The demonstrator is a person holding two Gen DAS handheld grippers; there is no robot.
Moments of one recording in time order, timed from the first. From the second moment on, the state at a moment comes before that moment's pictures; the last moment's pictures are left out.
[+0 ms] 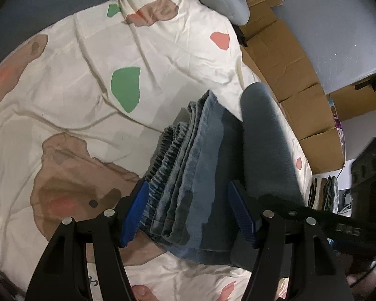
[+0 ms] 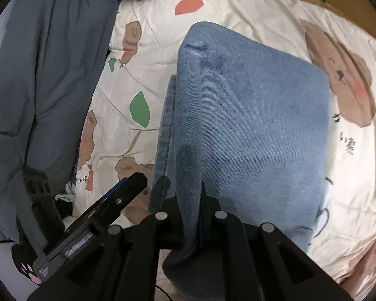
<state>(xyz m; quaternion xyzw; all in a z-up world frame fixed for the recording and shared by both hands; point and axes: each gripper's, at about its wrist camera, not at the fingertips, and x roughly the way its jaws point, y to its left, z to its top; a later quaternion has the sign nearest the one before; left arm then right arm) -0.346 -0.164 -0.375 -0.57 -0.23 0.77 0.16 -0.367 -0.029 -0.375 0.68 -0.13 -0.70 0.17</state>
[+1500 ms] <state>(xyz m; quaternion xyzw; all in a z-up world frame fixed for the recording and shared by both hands) -0.345 -0.144 -0.346 -0.55 -0.21 0.80 0.16 -0.337 0.064 -0.386 0.64 -0.21 -0.72 0.19</state>
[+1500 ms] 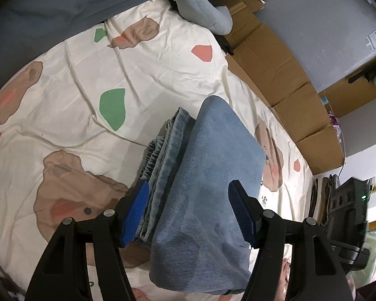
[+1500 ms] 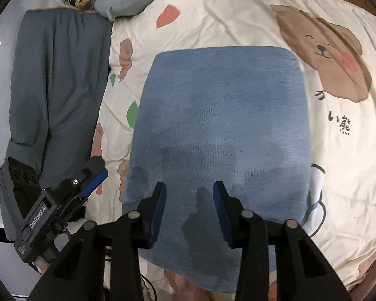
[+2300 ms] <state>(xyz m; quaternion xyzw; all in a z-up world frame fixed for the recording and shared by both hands) -0.351 -0.133 -0.387 -0.55 -0.21 0.78 0.23 -0.303 0.145 -0.448 0.66 -0.24 -0.71 0.11</state>
